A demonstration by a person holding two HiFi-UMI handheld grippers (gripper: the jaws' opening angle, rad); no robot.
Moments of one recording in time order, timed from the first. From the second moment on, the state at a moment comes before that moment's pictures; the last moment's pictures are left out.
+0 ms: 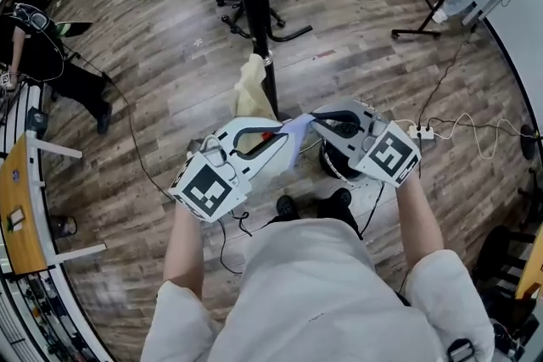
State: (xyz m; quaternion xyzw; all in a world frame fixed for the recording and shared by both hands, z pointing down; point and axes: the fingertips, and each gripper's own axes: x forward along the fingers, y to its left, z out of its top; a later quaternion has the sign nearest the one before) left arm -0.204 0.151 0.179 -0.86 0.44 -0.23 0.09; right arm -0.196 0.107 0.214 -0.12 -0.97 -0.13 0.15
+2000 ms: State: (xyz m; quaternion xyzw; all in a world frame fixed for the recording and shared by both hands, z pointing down) left arm -0.238 0.091 0.033 -0.79 0.54 -0.16 0.23; right arm -0.174 0.003 -0.043 0.08 -0.95 -0.31 -0.02
